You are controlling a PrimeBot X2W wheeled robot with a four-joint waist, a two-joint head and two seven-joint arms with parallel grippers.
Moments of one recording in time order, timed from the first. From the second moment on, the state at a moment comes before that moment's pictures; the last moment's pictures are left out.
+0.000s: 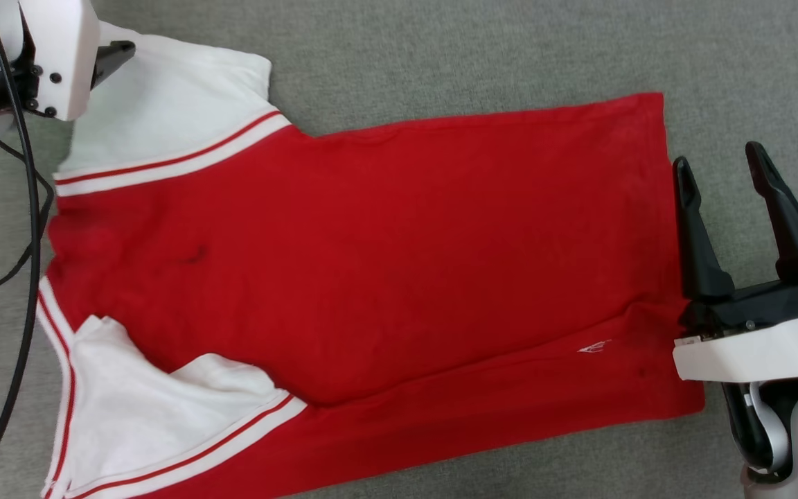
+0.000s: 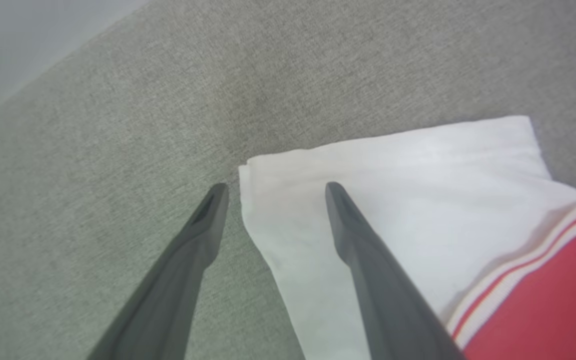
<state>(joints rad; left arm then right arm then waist) -1.43 0.74 -1.12 0.63 -1.09 -0.12 0.66 -0.21 -0.08 -0.01 -0.23 0.11 0.13 -0.06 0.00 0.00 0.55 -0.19</state>
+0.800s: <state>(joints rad) -1.43 0.72 -1.21 0.60 -1.09 -0.13 0.56 -0.34 -0.23 -0.02 -0.23 0.15 0.13 0.13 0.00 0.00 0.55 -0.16</state>
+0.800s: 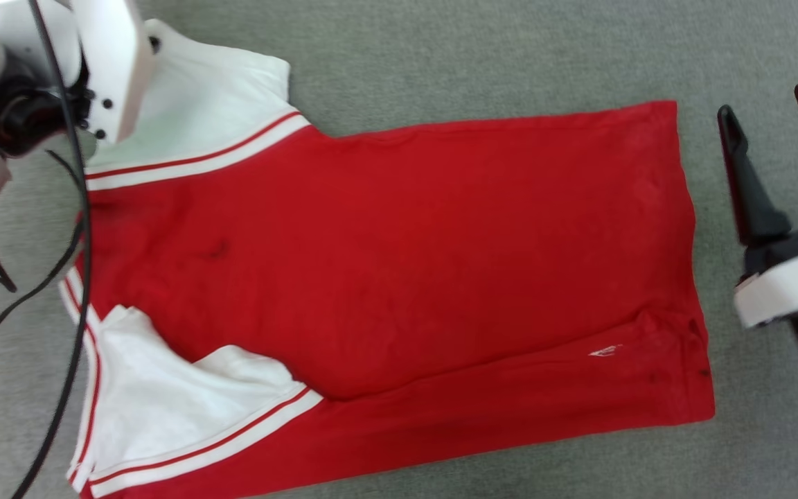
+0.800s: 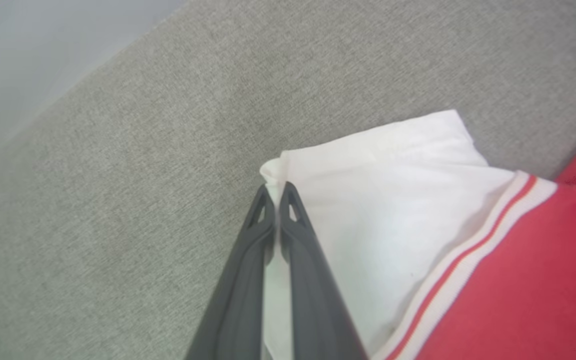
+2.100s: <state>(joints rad) -1.42 0.69 -1.27 0.43 -1.06 -0.13 0.32 -0.77 -0.58 0.41 0.31 0.48 0.13 0.75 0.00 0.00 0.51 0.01</state>
